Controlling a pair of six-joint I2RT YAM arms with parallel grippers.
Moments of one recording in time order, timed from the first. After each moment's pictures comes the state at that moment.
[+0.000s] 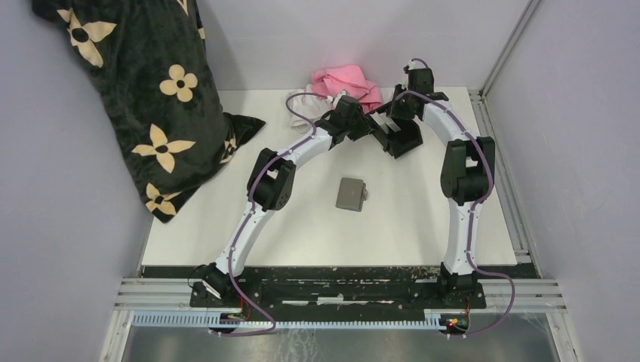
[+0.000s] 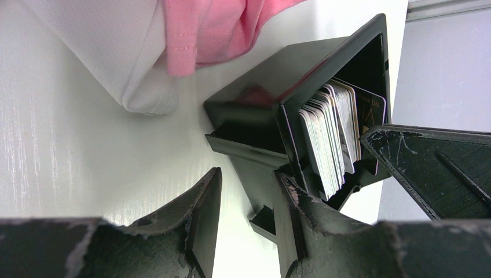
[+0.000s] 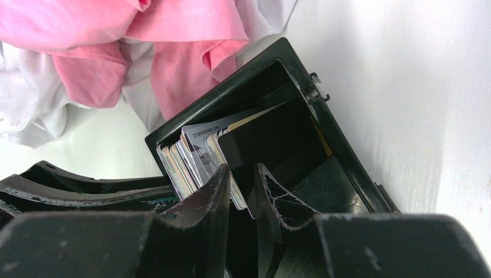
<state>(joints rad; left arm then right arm) -0.62 2.61 2.25 -0.21 0.03 -0.98 0.13 2.23 1.90 -0.42 -0.15 0.32</state>
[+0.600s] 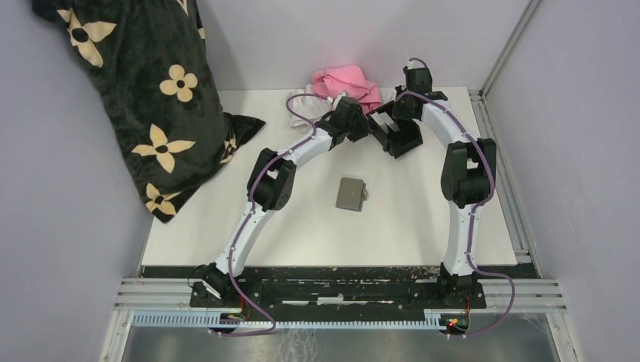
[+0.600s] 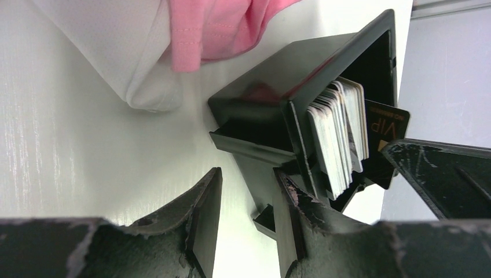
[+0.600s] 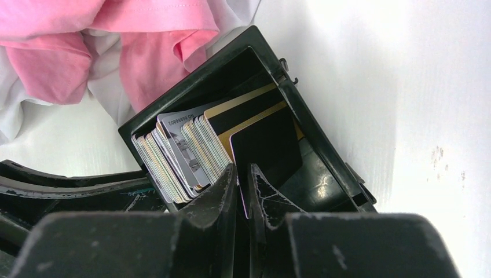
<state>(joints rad) -0.62 2.61 2.24 -0.21 0.03 -0.98 0.15 2.19 1.89 -0.47 0.00 0.26</state>
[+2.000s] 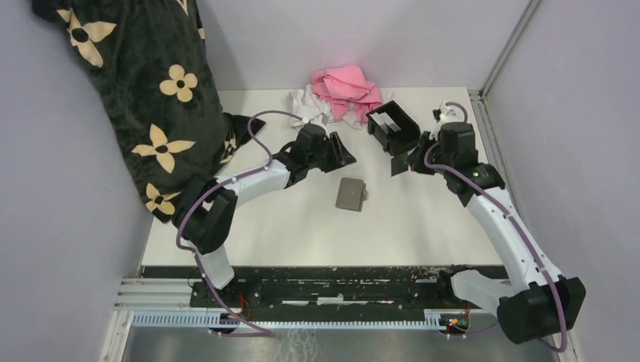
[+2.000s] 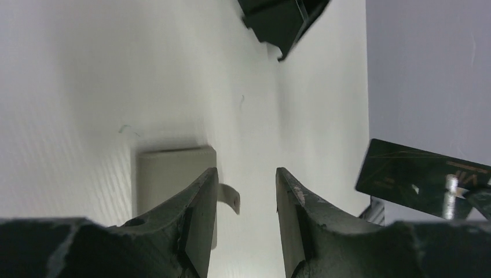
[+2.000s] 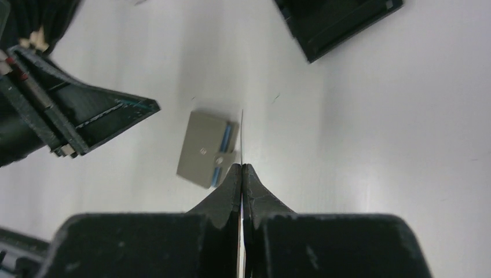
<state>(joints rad) -0.66 1.79 1.21 0.03 0.10 -0.85 0.22 1.13 1.06 -0.53 -0.06 0.37</state>
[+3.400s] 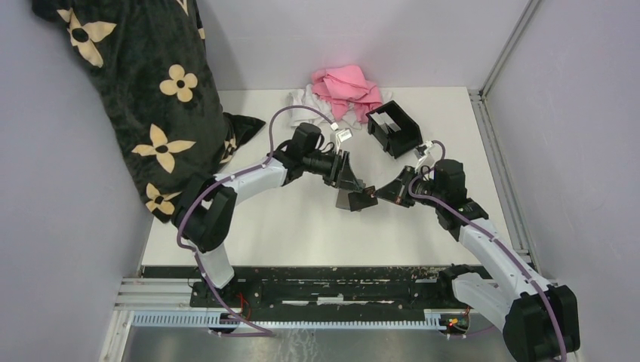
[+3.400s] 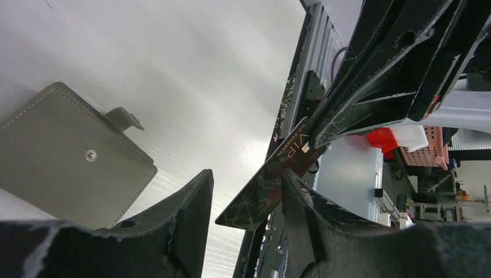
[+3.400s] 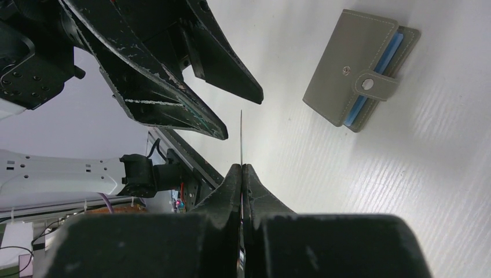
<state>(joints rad) -0.63 1.78 1.17 0.01 0.88 -0.40 0.26 0.95 0.55 -0.07 -0.63 0.74</state>
